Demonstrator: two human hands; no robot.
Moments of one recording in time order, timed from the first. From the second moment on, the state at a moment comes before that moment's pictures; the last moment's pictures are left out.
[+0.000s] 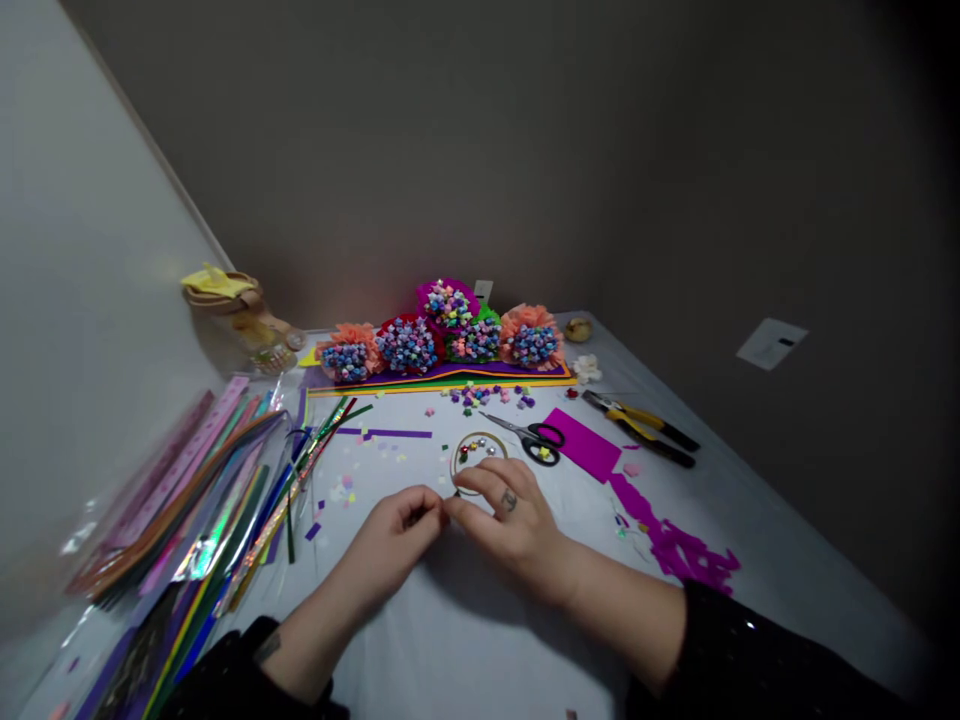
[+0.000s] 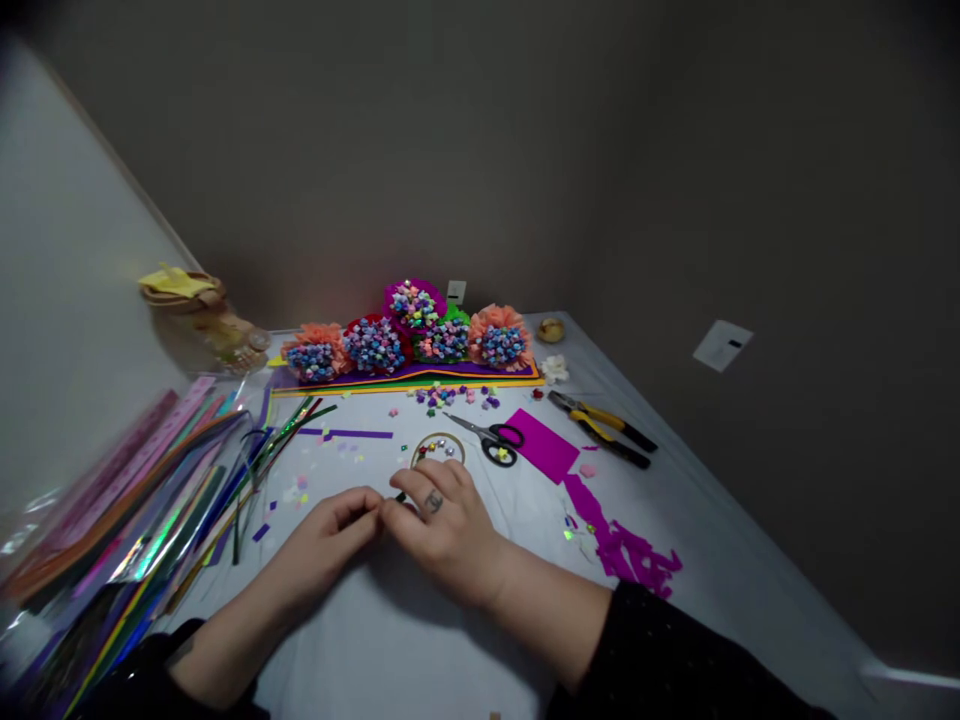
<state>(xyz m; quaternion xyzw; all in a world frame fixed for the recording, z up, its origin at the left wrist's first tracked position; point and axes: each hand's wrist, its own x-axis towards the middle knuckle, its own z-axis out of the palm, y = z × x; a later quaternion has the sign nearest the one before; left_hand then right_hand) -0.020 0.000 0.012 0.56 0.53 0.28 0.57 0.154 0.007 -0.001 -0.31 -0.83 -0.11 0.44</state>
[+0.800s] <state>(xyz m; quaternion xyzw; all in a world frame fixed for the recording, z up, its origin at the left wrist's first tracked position) -0.019 -0.001 0.013 0.53 0.53 0.39 0.54 0.151 0.012 0.004 -0.42 -0.64 0.51 0.39</state>
